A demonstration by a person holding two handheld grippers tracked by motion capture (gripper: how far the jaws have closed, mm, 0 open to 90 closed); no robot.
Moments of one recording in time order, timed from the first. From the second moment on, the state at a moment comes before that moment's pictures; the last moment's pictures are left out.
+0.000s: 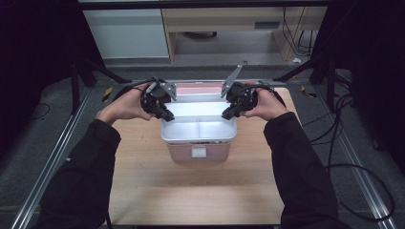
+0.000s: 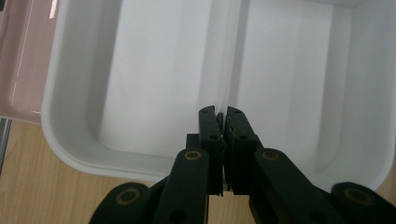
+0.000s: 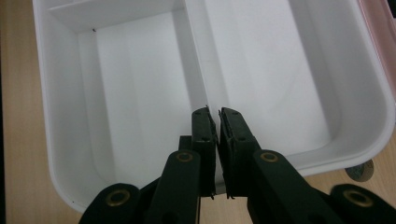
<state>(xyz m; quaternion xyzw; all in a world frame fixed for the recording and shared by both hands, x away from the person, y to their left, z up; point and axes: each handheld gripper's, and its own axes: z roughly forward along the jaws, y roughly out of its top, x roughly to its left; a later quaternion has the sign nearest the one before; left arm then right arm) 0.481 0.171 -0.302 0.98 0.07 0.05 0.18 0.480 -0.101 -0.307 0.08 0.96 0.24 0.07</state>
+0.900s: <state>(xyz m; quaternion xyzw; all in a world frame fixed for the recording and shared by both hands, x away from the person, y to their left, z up) 0.507 0.171 -0.375 0.98 0.10 0.03 0.16 0.502 -0.088 -0.382 0.11 0.97 0.21 0.06</state>
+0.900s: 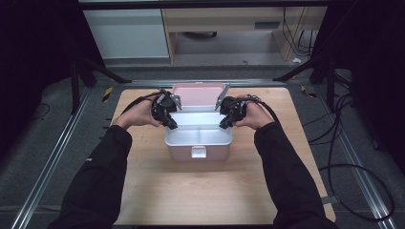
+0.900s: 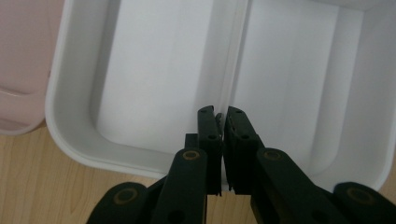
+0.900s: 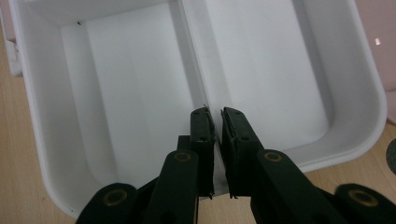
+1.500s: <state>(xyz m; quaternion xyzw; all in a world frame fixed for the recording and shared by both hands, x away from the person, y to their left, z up) 0.467 0.171 -0.379 0.98 0.08 0.03 0.18 0.464 -0.098 -0.388 0.12 0.96 0.24 0.05</state>
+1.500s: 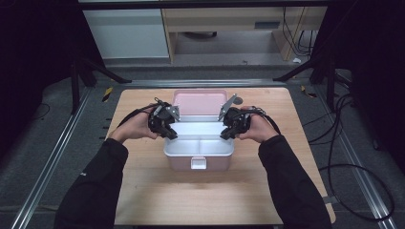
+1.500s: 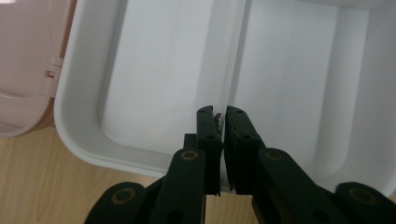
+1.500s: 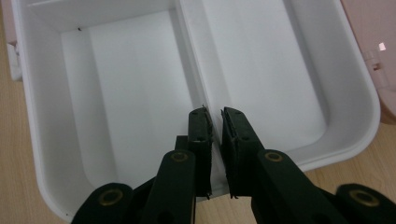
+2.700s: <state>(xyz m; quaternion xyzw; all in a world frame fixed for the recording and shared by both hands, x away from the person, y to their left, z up) 0.466 0.233 -0.354 0.80 0.38 0.18 0.43 0.458 -0.166 -0.350 0.39 0.80 0.40 0.22</state>
